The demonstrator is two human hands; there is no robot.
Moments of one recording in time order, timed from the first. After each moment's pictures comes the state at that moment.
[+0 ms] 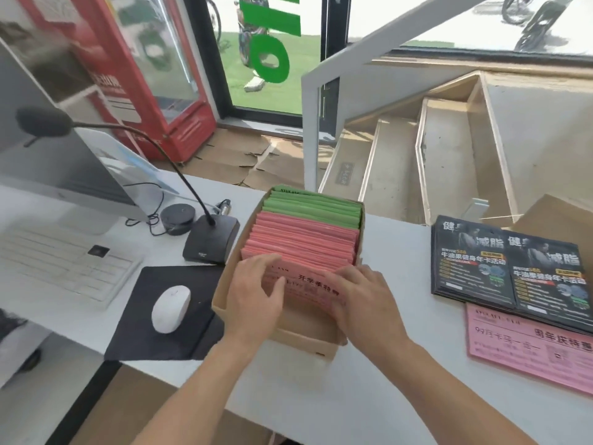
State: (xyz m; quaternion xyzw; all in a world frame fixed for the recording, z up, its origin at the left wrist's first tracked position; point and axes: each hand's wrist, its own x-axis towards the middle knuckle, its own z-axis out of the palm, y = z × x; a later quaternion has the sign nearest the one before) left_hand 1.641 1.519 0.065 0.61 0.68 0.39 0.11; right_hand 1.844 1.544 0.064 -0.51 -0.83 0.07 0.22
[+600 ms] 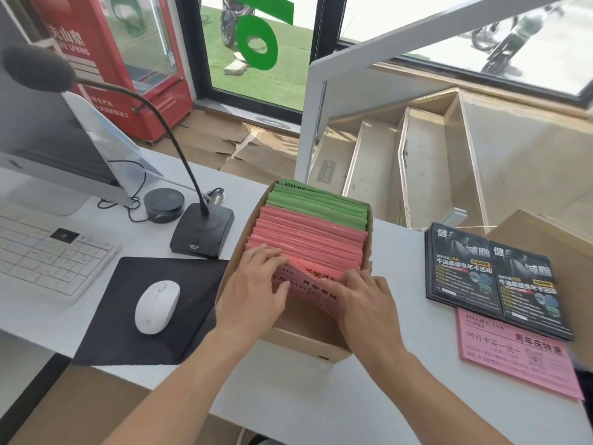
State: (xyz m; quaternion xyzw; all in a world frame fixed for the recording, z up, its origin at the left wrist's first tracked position) left_hand 1.607 1.538 0.052 0.68 0.68 0.26 0.13; right_hand 1.813 1.542 0.057 -0.56 -0.82 -0.05 0.13
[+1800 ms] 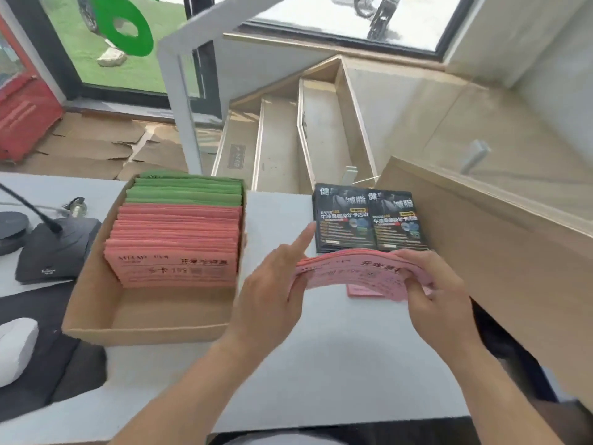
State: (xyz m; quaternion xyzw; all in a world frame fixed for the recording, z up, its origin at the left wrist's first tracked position) left_hand 1.803 1.502 0.098 0.77 0.38 0.46 0.21; right_hand 2.050 1.445 0.118 -0.66 -0.61 0.13 0.43
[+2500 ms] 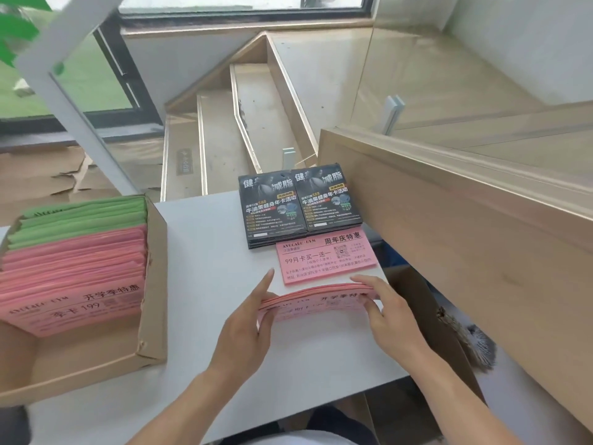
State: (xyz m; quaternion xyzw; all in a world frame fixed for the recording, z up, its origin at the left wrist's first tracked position) left_hand 1.879 1.468 0.014 0.79 0.41 0.30 0.35; right_hand 2.139 1.376 0.028 -0.74 -0.51 0.27 0.34
